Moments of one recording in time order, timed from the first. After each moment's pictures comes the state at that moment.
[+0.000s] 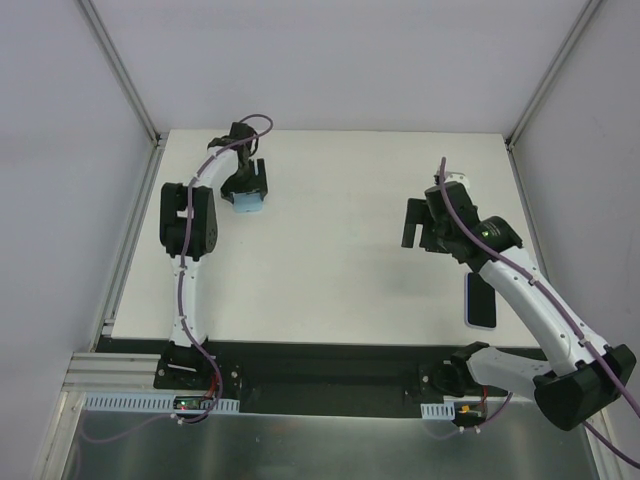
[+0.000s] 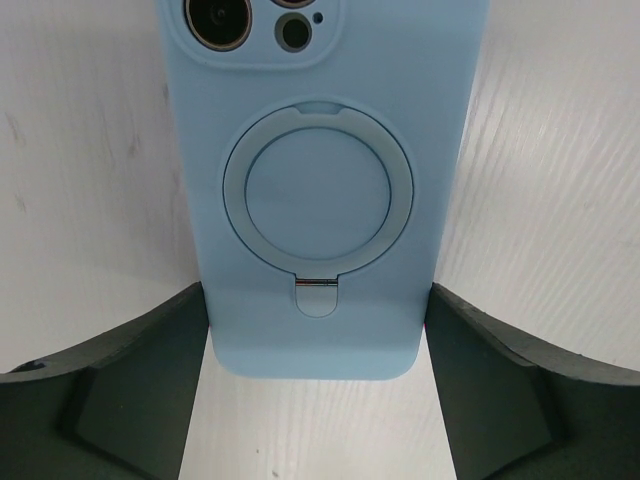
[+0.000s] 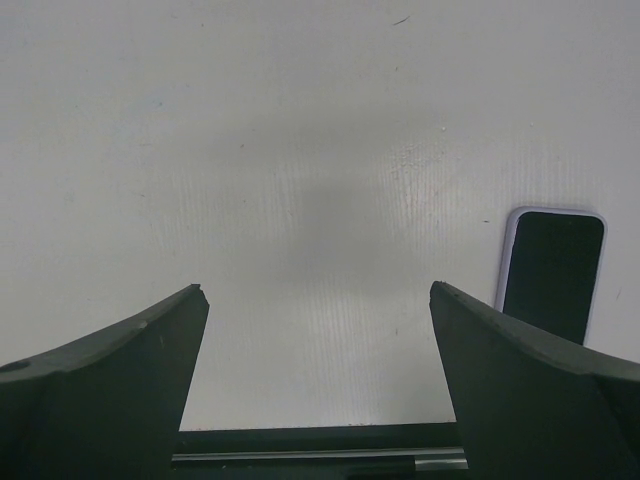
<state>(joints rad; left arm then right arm) -0.14 2.36 2.01 -0.87 -0.05 -0.30 0.51 1.13 1.15 -0.91 0.33 0.46</state>
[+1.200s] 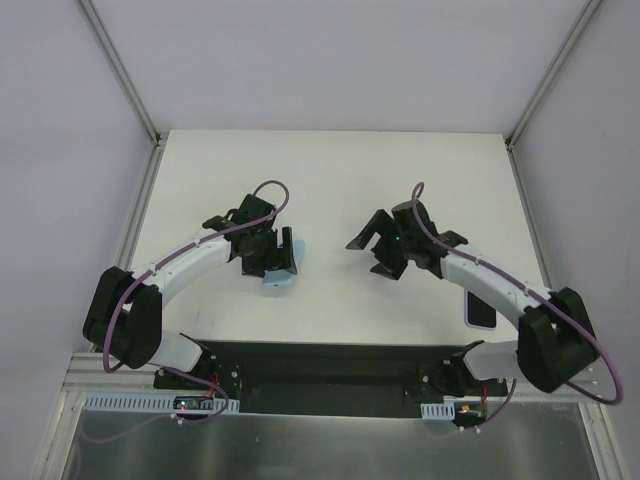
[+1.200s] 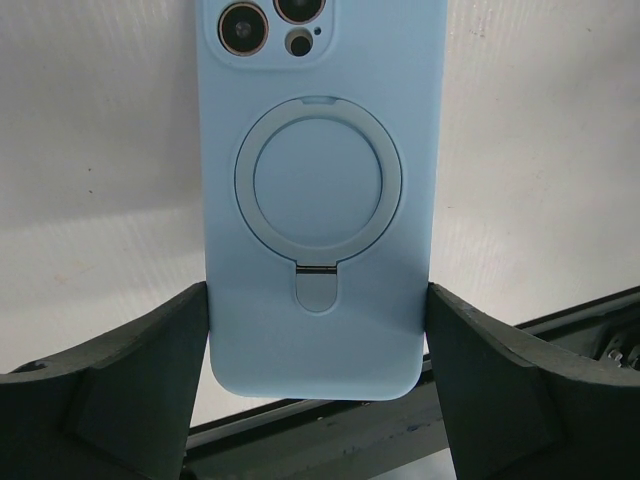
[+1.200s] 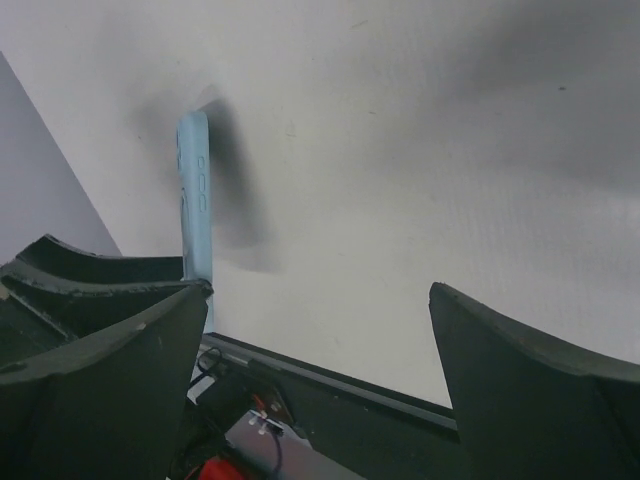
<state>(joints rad) -0.49 1.41 0.92 -0.64 0.20 -0.58 0.56 1.25 0.82 -0.41 -0.14 1.09</state>
